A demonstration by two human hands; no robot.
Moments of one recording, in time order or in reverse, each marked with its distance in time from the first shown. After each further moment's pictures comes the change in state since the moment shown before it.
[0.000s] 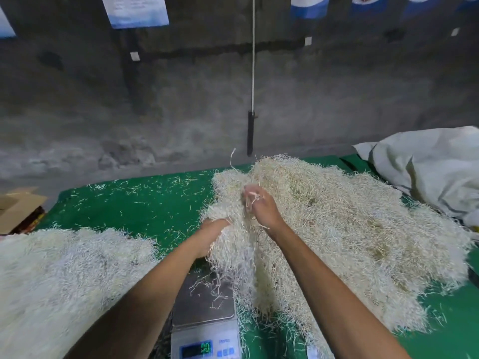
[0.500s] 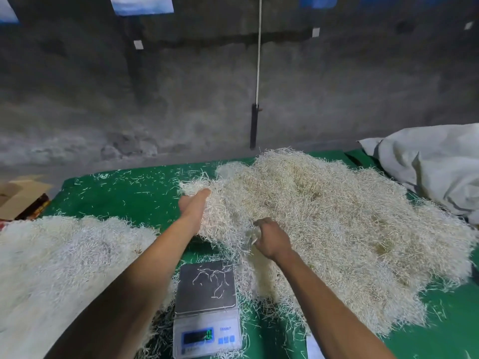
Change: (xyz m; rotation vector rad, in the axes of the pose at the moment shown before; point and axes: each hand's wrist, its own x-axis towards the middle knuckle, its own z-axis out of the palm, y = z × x) left_hand 0.021 0.015 -0.035 -0.389 0.461 0.069; right_hand -0.026 0.093 0.003 -0.963 -0.113 -0.017
